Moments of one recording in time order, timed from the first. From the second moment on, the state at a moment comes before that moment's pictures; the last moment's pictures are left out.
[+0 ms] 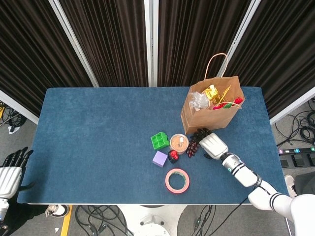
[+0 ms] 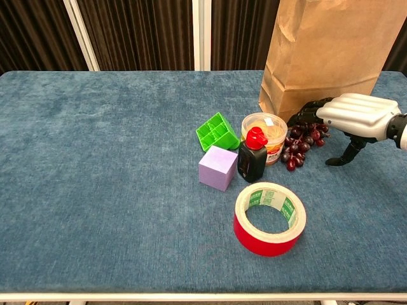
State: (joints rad) left arm -0.08 -1.32 0.03 -1.10 1.52 1.41 -0.20; right arm 0.71 -1.59 -0.03 -0.94 -1.62 0.93 0.07
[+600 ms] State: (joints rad) left arm -0.08 -1.31 0.03 -1.11 1.53 1.42 -0.20; right arm 0.68 -1.64 -0.01 -0.89 -1.57 0.95 -0.02
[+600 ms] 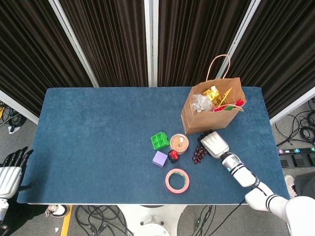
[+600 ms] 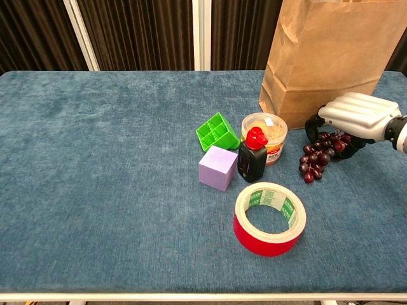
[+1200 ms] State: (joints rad) left arm -0.07 -1.31 0.03 -1.13 1.53 1.42 -0.19; right arm 0.65 -1.51 0.01 -1.04 -1.58 1.07 -0.02
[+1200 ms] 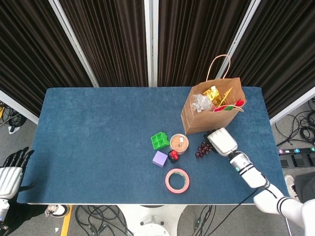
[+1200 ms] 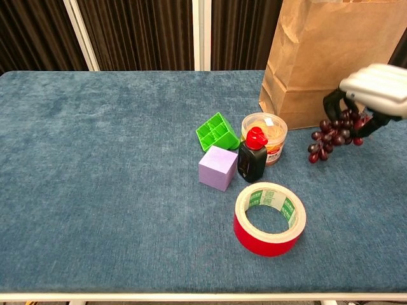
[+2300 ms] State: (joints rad) left arm -0.08 -1.28 0.02 -1.21 1.54 1.45 -0.16; right arm 0.85 -1.14 0.50 -1.88 -1.27 1.19 -0.66
